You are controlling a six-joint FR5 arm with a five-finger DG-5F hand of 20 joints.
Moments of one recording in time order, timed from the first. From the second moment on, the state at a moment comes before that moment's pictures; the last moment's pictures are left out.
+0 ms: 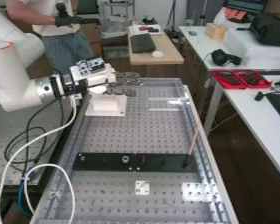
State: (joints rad) arm 1.55 -1.80 -2.19 -2.28 -2.01 -0.59
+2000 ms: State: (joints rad) arm 1.62 -1.81 -2.17 -2.47 -2.08 -0.67
